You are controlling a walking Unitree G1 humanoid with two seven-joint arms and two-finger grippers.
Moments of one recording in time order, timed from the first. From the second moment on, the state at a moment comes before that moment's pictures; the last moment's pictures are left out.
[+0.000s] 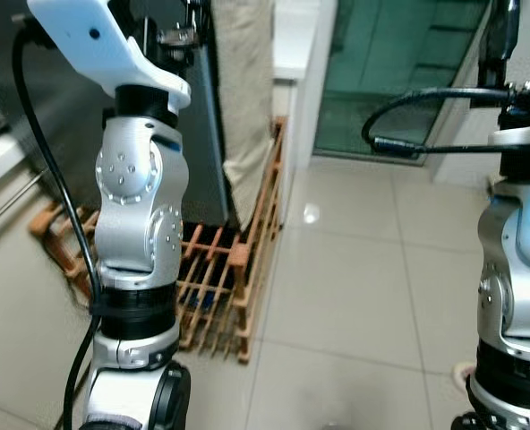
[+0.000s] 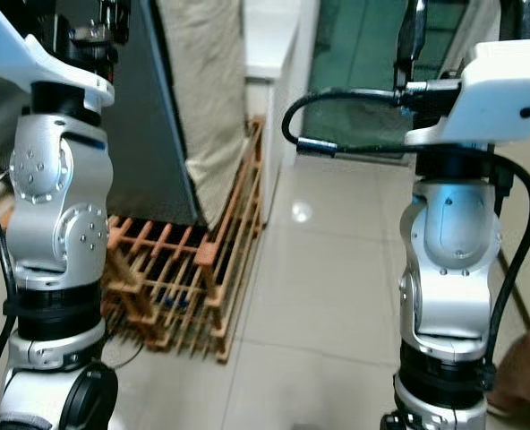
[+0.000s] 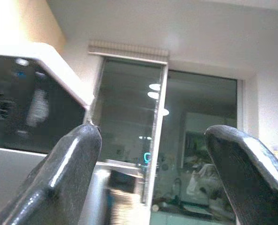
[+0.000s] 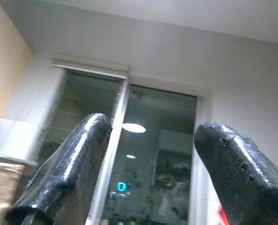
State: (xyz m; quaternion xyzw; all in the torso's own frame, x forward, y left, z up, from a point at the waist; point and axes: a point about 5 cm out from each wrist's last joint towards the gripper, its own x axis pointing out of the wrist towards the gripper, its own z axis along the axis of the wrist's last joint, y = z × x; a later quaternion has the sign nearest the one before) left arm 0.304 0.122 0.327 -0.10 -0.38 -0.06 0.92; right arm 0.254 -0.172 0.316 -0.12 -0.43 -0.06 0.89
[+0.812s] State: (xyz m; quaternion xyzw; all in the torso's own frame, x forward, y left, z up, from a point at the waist) left arm 0.337 0.139 0.281 -0.05 -0.24 0.02 0.97; right arm 0.269 -0.174 0.277 -0.10 -0.34 -0.05 0.93
